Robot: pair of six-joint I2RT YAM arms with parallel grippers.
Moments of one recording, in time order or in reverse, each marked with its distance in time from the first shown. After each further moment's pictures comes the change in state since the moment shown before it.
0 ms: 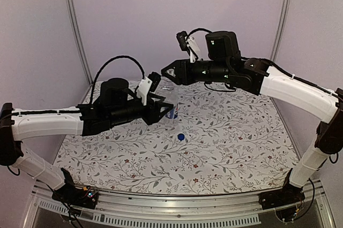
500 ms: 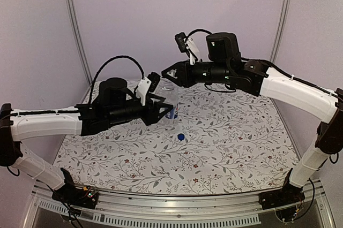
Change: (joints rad) left arm 0.004 -0.010 -0.002 -0.006 0.039 0.001; right arm -0.003 0.003 -0.020 0.023 -0.033 -0.055
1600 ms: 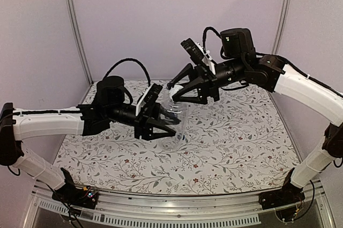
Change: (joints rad) left arm 0.023 0.016 -0.015 0.146 0.862 0.034; right arm -0.065 -0.103 -0.023 -0.141 -0.817 -0.502
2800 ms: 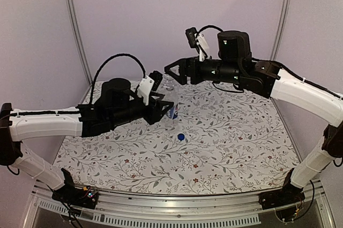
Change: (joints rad) left arm -0.081 -0.013 0.042 -0.162 -1.041 0.006; right arm 0.056 0.000 -0.048 0.174 0.881 0.509
